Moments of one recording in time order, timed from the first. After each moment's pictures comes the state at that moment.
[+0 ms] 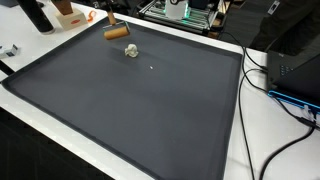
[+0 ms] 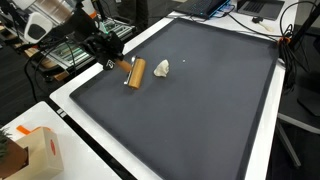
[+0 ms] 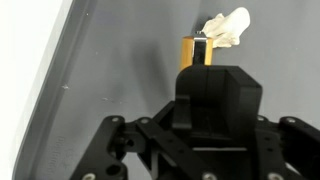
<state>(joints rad) -0.27 -0.08 -0.27 -2.48 0.57 2.29 0.24</state>
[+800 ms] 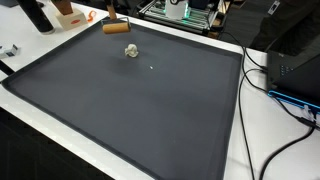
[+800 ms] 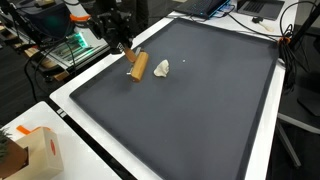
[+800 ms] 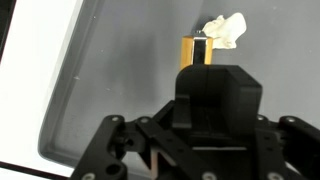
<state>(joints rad) -0.24 -0.16 -0.14 -2.43 0.23 2.27 0.65</state>
